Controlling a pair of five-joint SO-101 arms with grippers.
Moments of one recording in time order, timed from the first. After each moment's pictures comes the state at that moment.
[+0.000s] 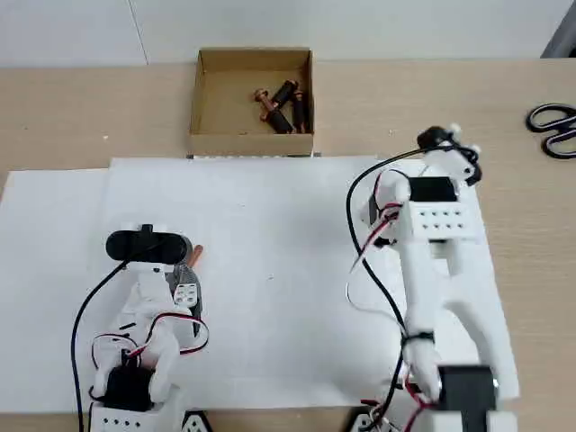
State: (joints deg) left arm 2.2 -103.3 92.9 62.5 8.5; right arm -4.8 -14.0 22.2 73.1 -42.2
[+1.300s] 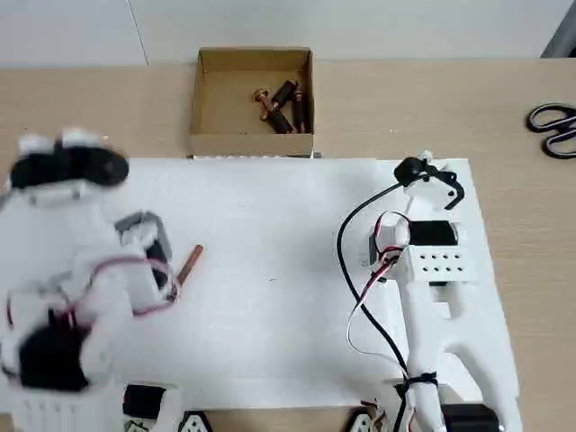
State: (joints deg) left arm 1.5 -53.8 19.0 89.0 18.0; right arm -4.9 -25.2 42.5 68.3 -26.4
